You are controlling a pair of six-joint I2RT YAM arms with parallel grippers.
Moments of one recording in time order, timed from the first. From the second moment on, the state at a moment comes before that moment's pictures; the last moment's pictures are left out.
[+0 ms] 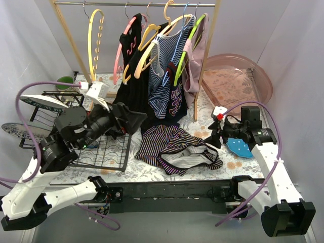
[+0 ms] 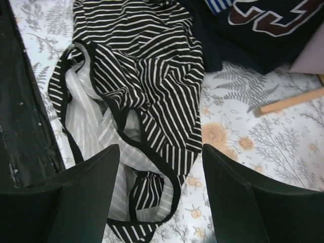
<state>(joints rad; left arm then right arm) -0.89 0.84 1.40 -0.66 -0.15 -0.46 0.11 0.90 0.82 -0.74 -0.89 -0.71</state>
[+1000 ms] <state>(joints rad) -0.33 1.46 2.12 -0.50 -0.32 -0.20 0.08 0.94 0.73 -0.72 -1.09 -0.78</state>
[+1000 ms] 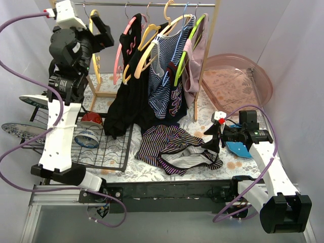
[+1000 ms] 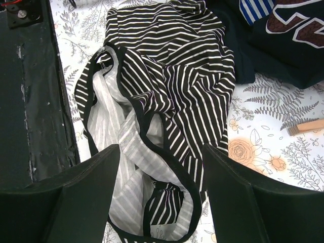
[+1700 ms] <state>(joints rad) 0.14 1.56 1.90 -0.36 0.31 -0.51 0.07 0.95 0.73 -0.72 -1.09 -0.81</state>
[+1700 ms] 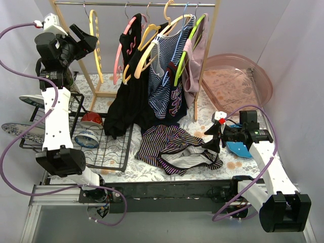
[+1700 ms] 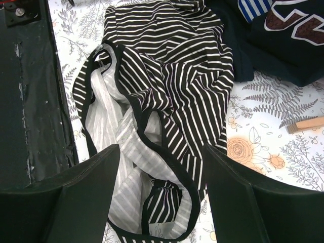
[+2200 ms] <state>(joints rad) 0.11 1.66 1.95 -0.45 0.27 -0.41 0.06 0.96 0.73 -0.74 -1.09 -0.82</state>
